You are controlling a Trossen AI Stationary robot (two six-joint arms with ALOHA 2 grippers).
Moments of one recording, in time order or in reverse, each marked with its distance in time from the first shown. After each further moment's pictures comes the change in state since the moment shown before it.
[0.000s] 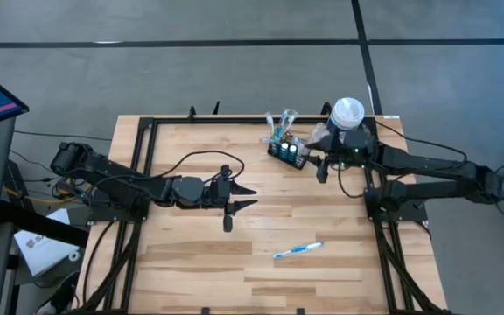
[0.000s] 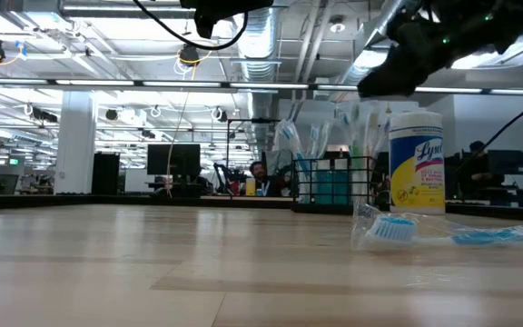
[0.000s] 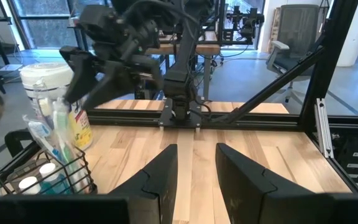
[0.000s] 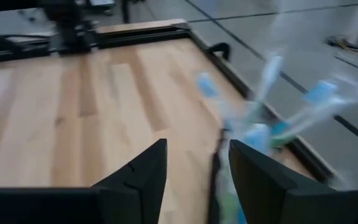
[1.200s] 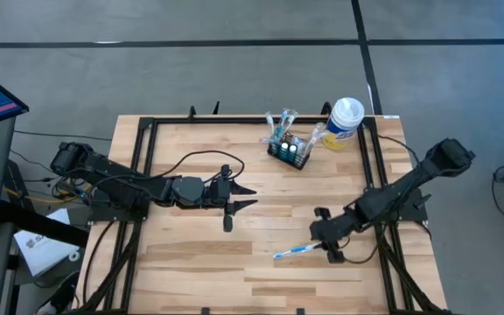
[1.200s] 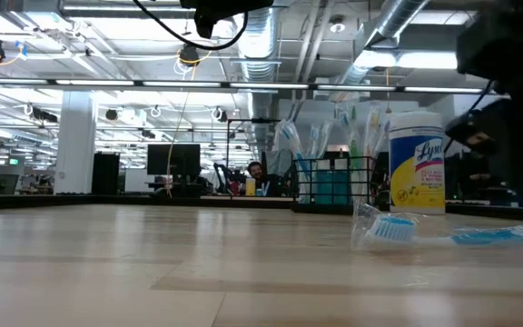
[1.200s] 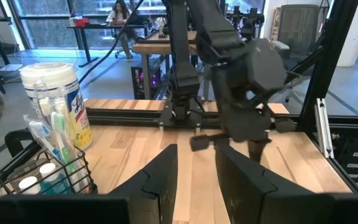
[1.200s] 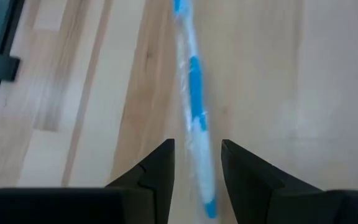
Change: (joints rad) left arm 0.001 0.000 0.000 0.000 0.000 0.000; right arm 0.857 0.433 0.000 -0.161 0.004 0.445
